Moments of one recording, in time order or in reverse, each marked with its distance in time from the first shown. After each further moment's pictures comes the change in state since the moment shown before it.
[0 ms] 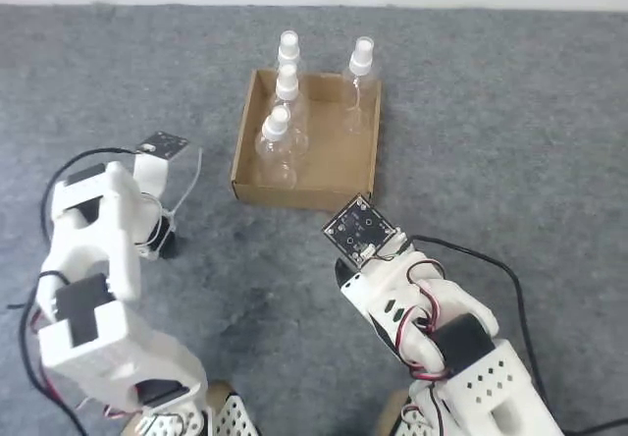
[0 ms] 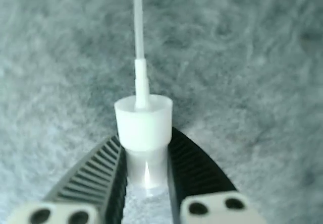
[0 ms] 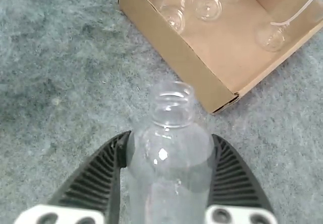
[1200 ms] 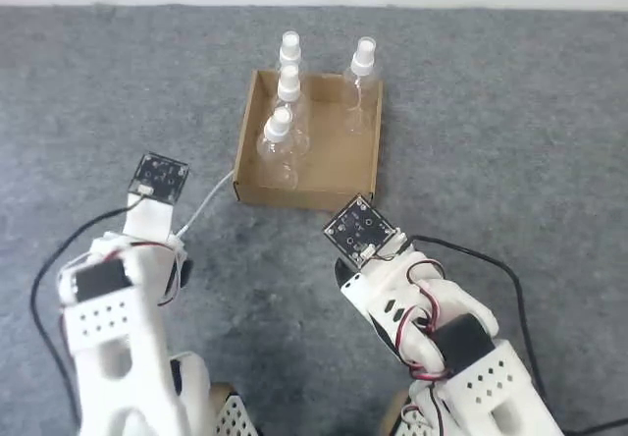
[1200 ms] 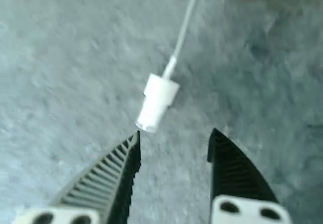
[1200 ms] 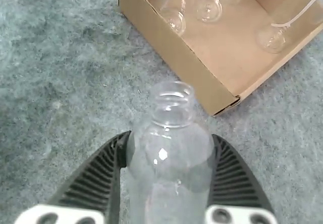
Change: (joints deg) left arm 4.7 -60.8 33.8 2.5 11.4; right arm 0.0 0.0 0.0 0.0 0.0
